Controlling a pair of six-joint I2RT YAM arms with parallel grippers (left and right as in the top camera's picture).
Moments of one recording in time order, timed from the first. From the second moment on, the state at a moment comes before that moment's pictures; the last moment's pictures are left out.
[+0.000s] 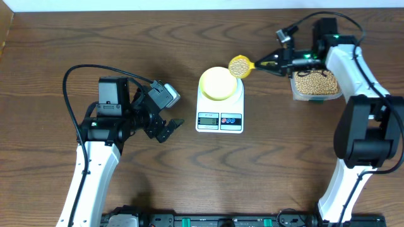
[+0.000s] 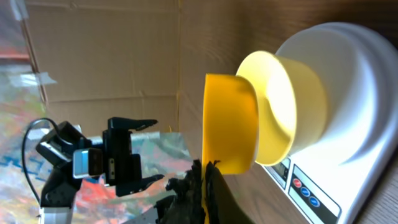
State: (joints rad) left arm -0.05 1.21 0.94 -0.71 0.57 0.68; right arm 0.00 2.12 1.68 -0.91 -1.29 0.11
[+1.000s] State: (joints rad) left arm -0.05 1.21 0.94 -0.71 0.57 0.69; right arm 0.20 2.12 1.75 -0.86 -1.00 0.27
